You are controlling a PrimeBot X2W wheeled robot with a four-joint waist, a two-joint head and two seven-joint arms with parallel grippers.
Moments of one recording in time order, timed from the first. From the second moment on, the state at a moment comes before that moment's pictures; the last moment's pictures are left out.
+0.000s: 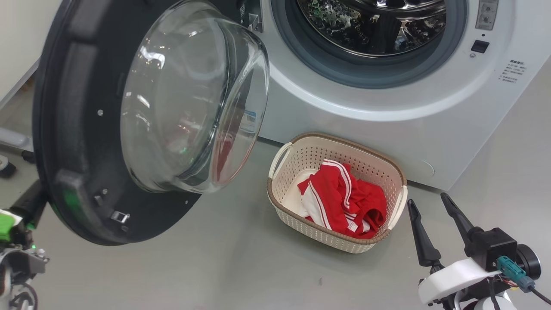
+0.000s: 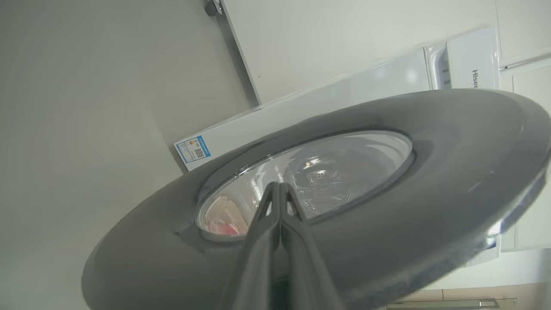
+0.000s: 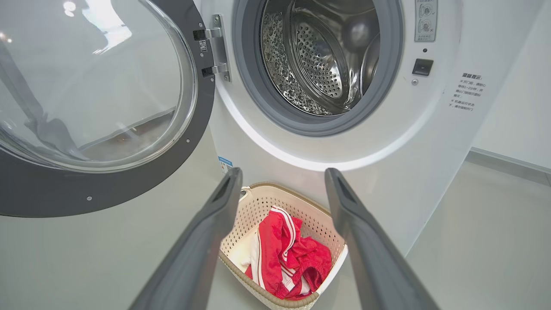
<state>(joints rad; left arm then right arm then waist) -0.27 0.29 0.17 0.31 -1.59 -0.09 0.53 0.09 -0.15 0.19 0.00 0.25 0.00 -0.14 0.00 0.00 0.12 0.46</state>
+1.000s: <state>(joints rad) -0.16 0.17 0.03 0.12 -1.68 -0.12 0.73 0.05 -0.14 0.20 0.00 0.25 0.00 -0.14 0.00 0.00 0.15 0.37</state>
